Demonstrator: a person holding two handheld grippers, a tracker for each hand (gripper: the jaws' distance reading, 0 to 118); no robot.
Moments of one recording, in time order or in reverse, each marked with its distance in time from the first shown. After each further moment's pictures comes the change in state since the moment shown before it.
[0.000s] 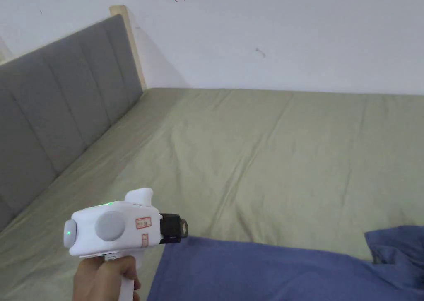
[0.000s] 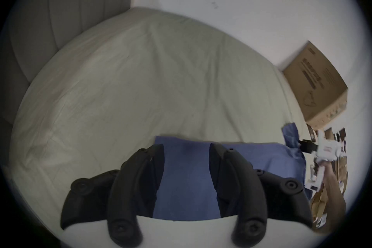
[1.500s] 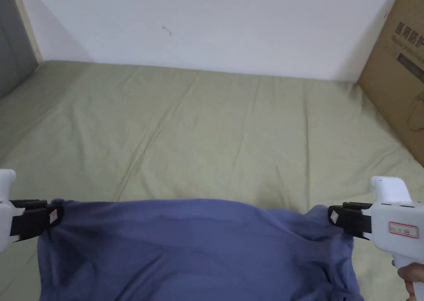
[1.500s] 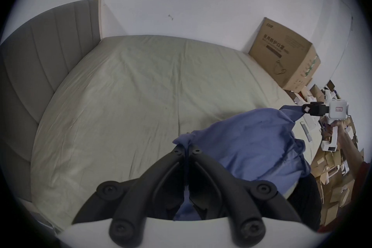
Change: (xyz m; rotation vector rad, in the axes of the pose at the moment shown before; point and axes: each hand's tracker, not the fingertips) left arm 0.018 -0.058 0.139 0.092 -0.146 -0.355; right arm 0.016 -0.070 0.178 0.210 0.176 0.076
